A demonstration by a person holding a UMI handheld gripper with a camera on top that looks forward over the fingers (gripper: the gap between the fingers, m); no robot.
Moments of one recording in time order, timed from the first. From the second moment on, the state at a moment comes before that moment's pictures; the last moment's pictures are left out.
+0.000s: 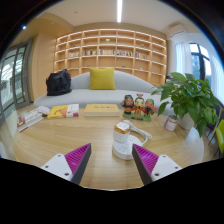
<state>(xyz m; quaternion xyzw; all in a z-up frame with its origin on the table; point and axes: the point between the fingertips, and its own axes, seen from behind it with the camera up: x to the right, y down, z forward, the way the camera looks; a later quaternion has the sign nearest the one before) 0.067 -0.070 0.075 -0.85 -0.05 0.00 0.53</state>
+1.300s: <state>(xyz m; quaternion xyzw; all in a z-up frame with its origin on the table) 0.240 0.008 0.071 -0.84 -0.03 -0.09 0.53</state>
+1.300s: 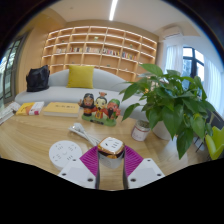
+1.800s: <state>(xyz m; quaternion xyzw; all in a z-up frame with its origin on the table) 0.259 -0.059 0.069 -0.86 -0.02 -0.09 0.51</state>
